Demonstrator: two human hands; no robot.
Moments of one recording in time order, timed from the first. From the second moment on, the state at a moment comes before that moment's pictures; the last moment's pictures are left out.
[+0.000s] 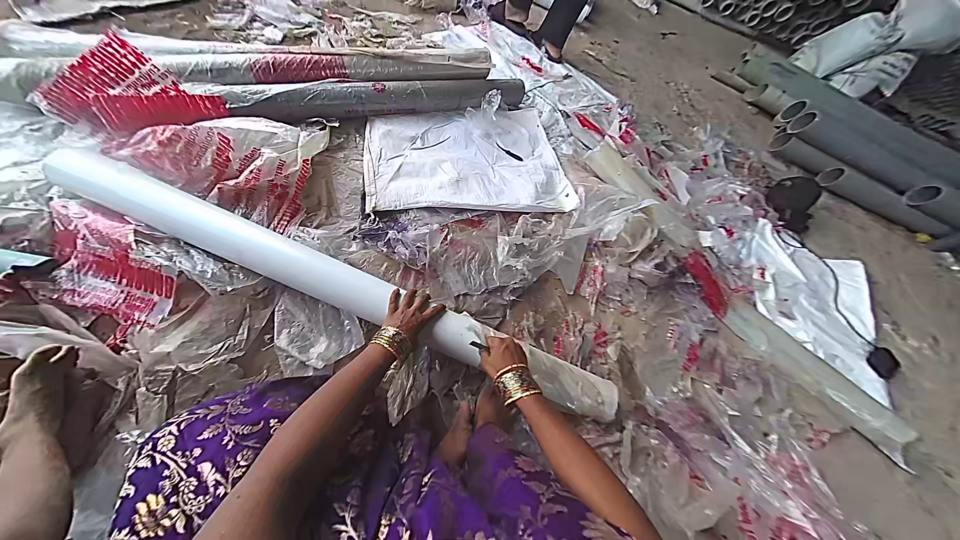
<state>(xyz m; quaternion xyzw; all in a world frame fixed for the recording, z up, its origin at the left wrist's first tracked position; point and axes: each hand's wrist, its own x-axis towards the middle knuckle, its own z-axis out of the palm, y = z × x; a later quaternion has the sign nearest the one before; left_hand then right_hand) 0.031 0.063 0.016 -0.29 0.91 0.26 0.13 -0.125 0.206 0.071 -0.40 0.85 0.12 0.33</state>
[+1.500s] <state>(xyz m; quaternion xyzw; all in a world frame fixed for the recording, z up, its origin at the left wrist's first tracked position) -0.021 0.123 -0.007 -0.21 0.88 0.40 -0.14 -0.170 0.234 0.079 -0.40 0.90 -0.06 0.14</state>
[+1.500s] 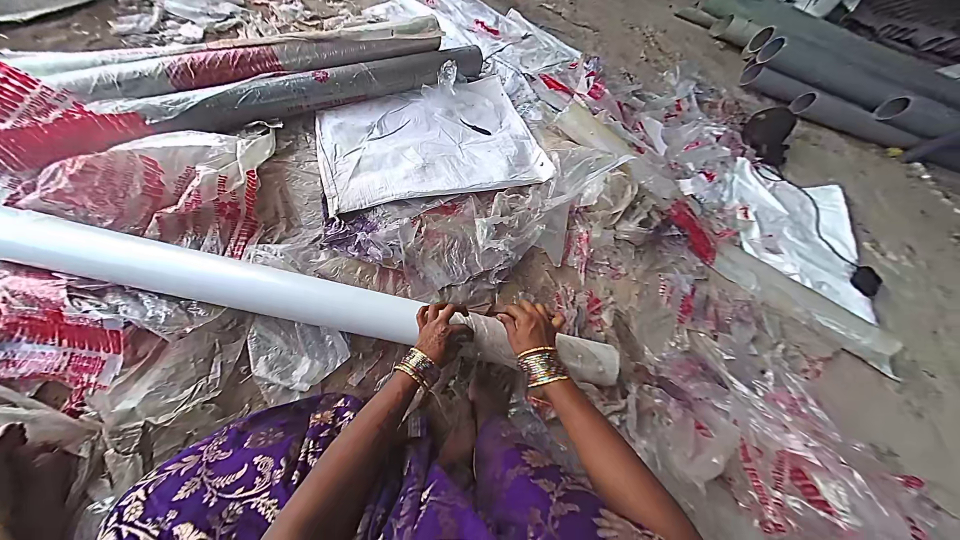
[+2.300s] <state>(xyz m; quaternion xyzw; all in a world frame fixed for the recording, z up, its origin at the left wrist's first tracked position) -0.090 0.060 0.013 -0.20 0.89 0.42 0.03 -0.165 0.249 -0.005 -0.62 0.73 -0.15 -0.24</state>
